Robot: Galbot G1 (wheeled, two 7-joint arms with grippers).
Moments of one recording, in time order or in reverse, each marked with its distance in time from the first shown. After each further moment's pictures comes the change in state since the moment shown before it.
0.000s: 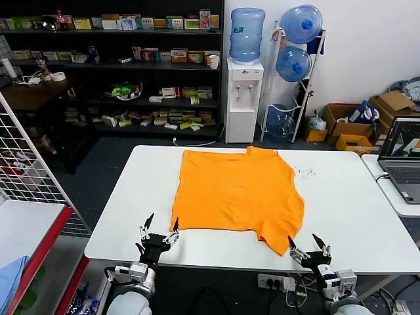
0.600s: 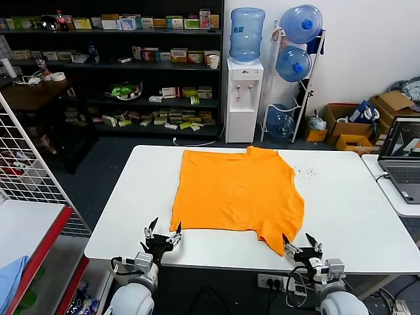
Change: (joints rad) left arm -0.071 0.003 0.023 0.051 -0.091 0.179 0.002; right arm 0.121 0.009 -0.080 -0.096 0.030 -0.070 0.037
